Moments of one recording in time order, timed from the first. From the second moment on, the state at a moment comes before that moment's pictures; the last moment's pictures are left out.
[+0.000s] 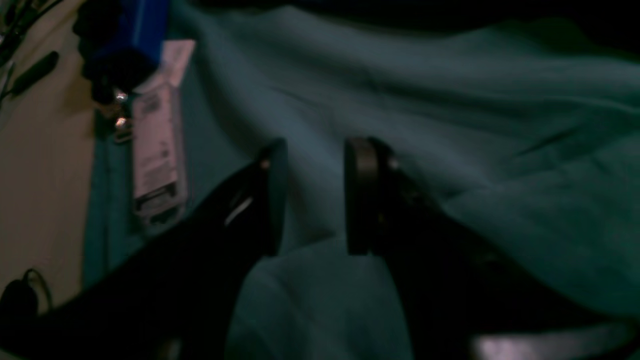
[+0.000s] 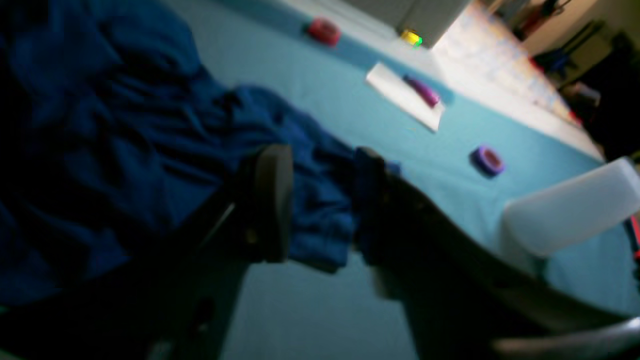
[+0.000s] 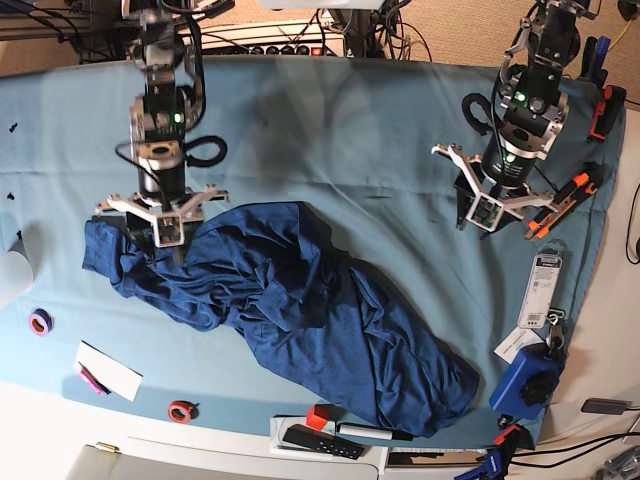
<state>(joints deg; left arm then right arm) 16.1 -23.2 9.8 111.5 -1.5 -5.6 27.0 -10.4 11.4 2.3 100.4 -16.7 1.4 -16.2</state>
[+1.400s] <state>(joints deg) 15.9 -23.2 9.8 111.5 -3.3 -6.9 26.9 4.9 -0.4 -6.6 86.5 -8.6 9.0 -22.8</state>
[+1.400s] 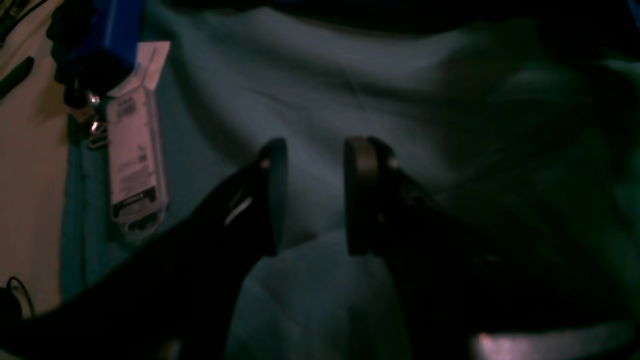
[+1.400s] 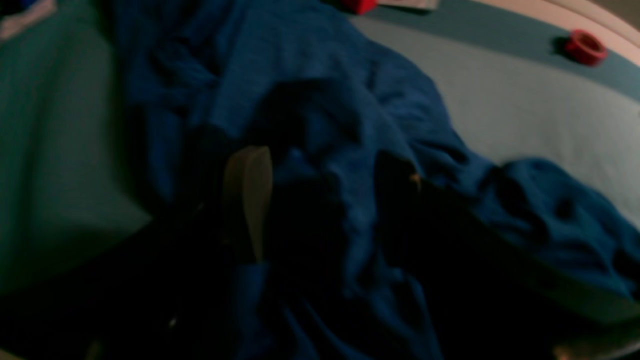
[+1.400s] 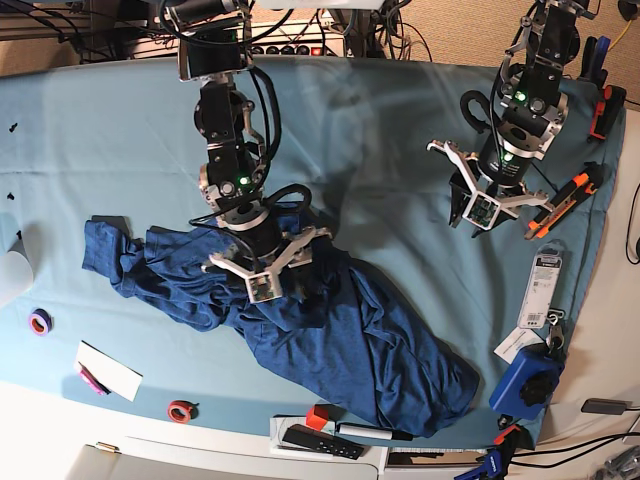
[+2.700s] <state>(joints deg) 15.8 -23.2 9.7 111.5 -3.1 -6.9 26.8 -0.8 -0.1 -6.6 108.0 -9.3 12.4 -37.6</state>
